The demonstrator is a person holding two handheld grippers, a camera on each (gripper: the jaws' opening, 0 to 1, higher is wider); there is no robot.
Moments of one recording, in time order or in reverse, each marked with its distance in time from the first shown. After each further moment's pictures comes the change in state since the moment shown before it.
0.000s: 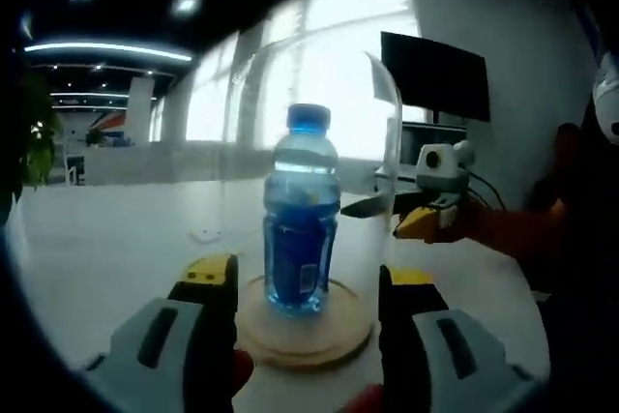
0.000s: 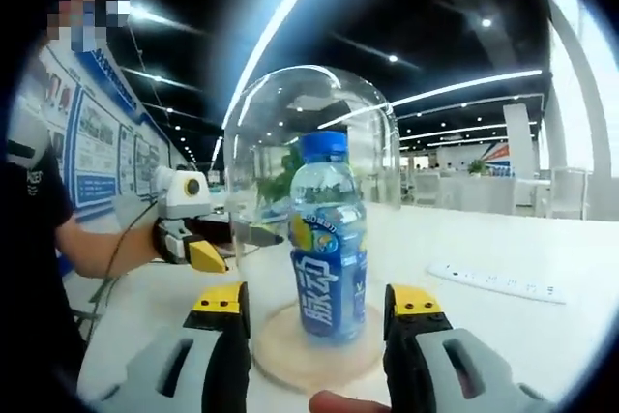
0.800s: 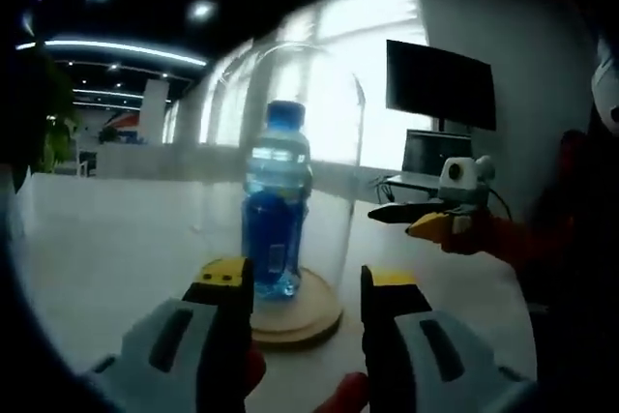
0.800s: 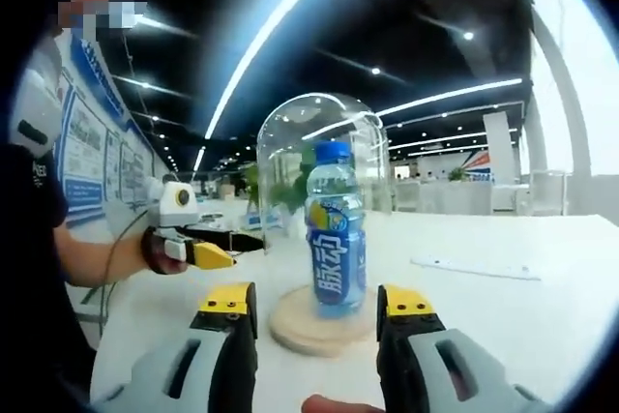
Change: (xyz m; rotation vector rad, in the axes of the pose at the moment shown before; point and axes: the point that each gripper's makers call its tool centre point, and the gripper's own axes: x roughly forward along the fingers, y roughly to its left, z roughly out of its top) left arm -0.017 -0.032 -0.012 -0.029 -0.042 0.065; right arm -0.053 0.007 -0.012 -0.001 -0.042 -0.099
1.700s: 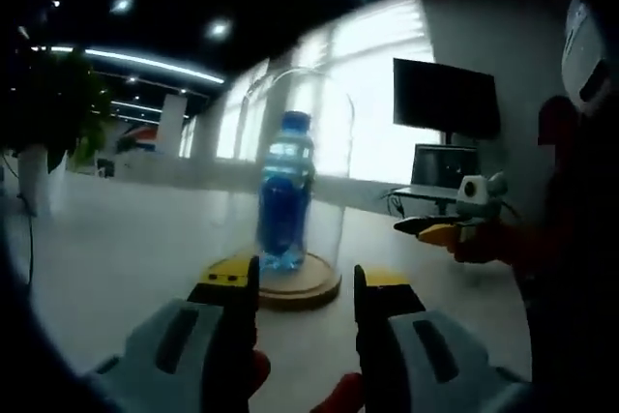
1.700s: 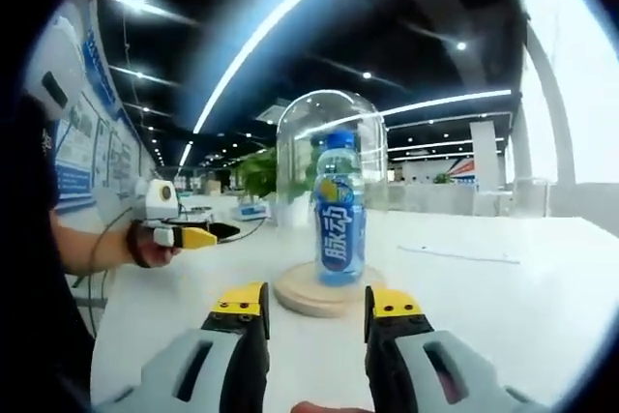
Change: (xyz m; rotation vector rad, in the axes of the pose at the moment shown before) left arm -0.057 0.004 -0.021 0.002 -0.082 0.090; right arm -0.032 0.026 -0.032 -0.042 0.000 -0.073
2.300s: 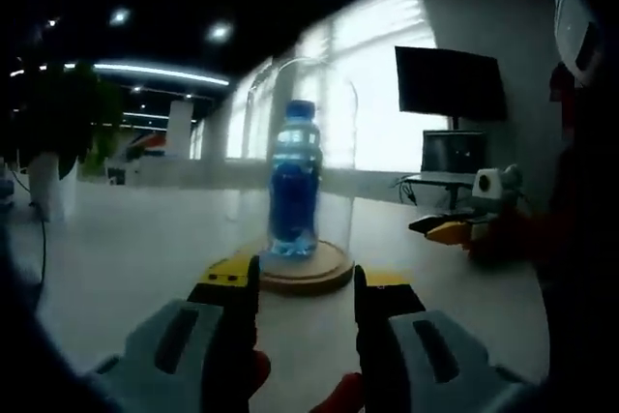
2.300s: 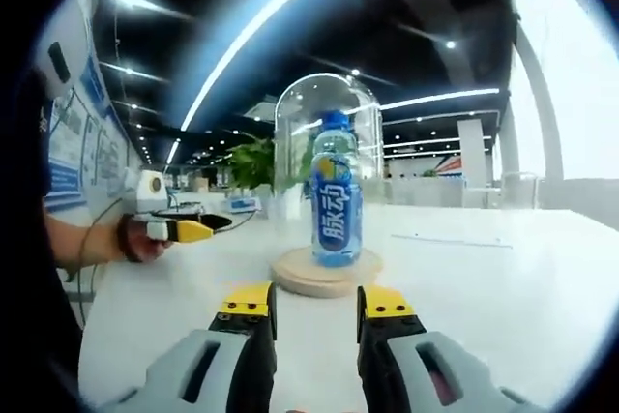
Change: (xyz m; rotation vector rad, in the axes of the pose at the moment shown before) left arm -0.004 0.002 -0.012 0.048 0.011 0.038; right arm -0.002 0.004 -0.018 0.005 -0.002 -0.066
